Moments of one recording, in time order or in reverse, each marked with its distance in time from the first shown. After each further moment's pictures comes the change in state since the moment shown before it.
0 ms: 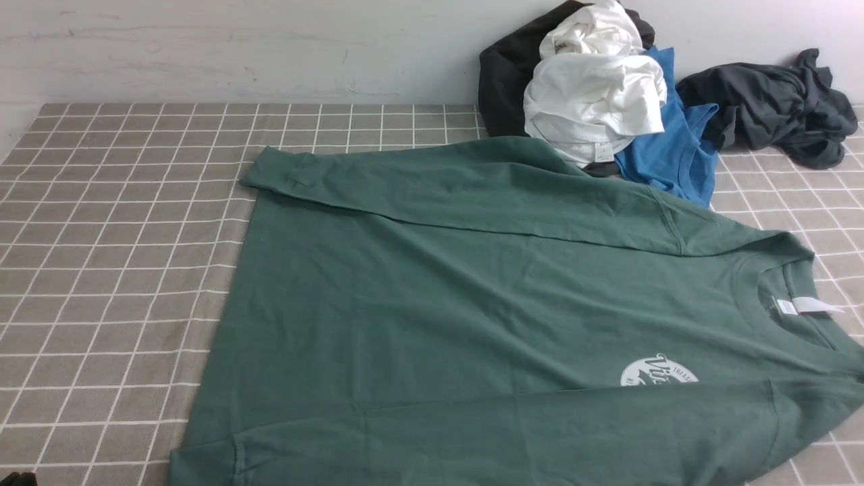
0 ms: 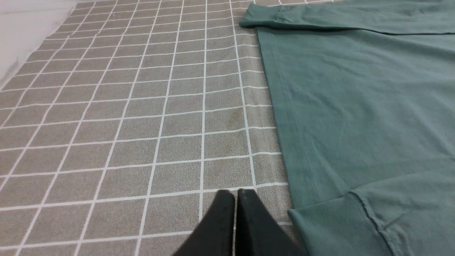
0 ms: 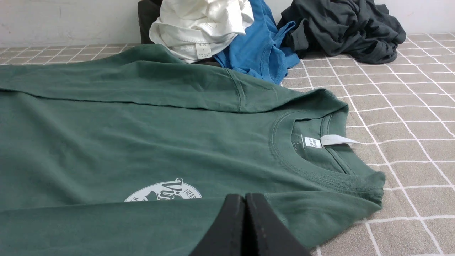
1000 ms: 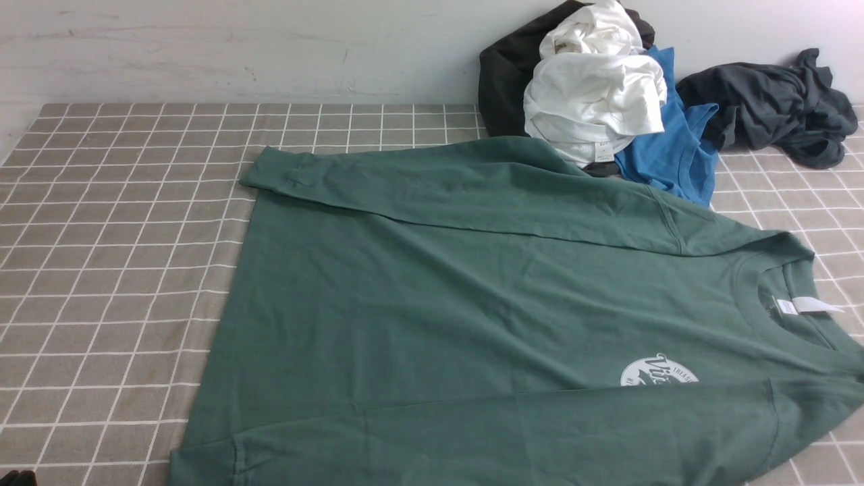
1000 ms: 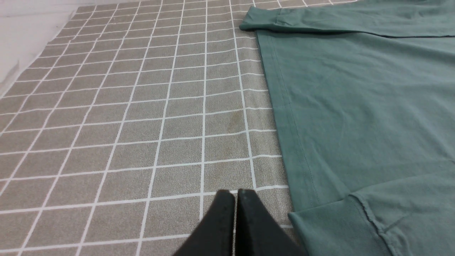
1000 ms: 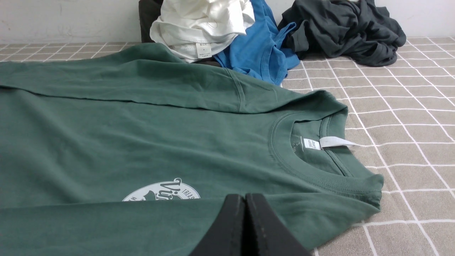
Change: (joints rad) right arm 0.000 0.000 0.000 -0.018 -0.010 0.000; left arm 0.000 0.000 0.000 0.000 -0.008 0.000
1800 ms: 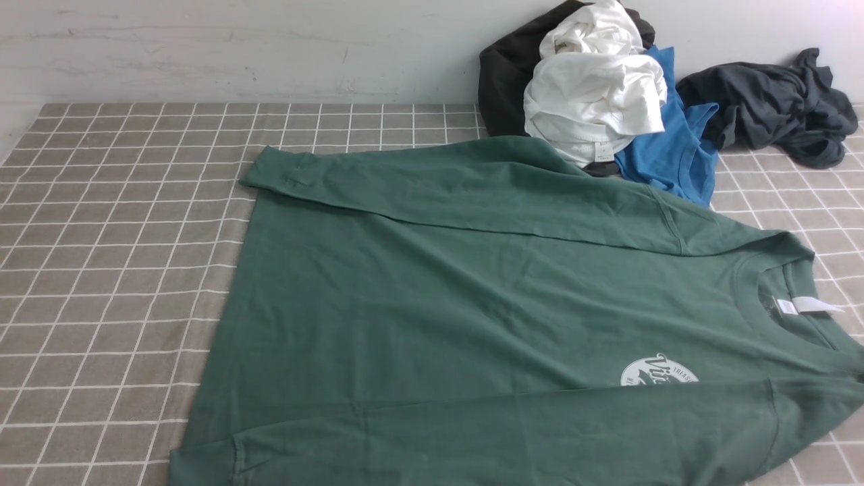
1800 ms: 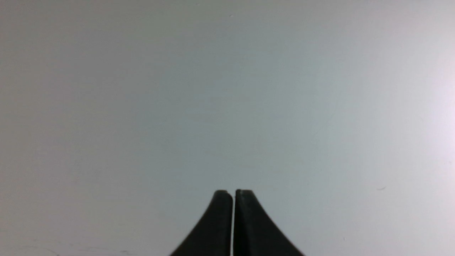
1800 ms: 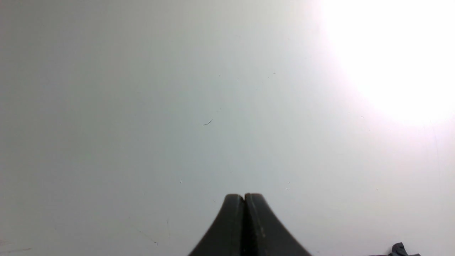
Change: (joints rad) right arm 0.000 0.022 -0.056 -0.033 -0.641 0.192; left arm 0.000 0.051 -0.181 0.015 -0.757 -0.166
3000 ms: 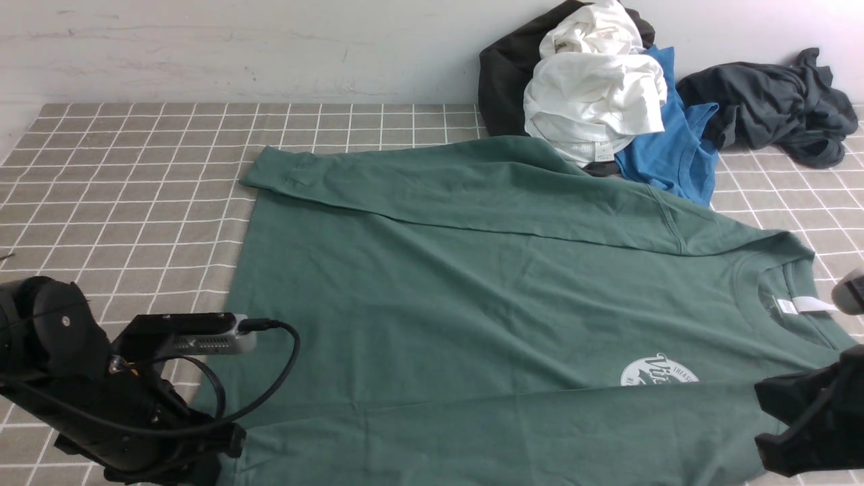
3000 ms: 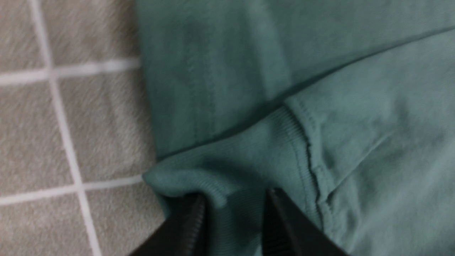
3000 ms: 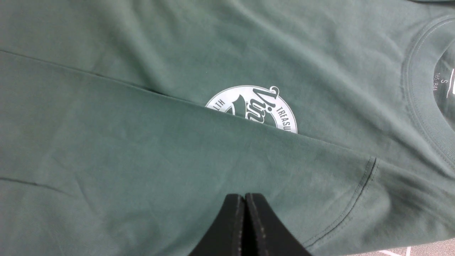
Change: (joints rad) right arm 0.279 0.945 -0.491 0.008 0.849 -0.270; left arm -0.108 1.512 -0.501 -0.312 1.005 0.309
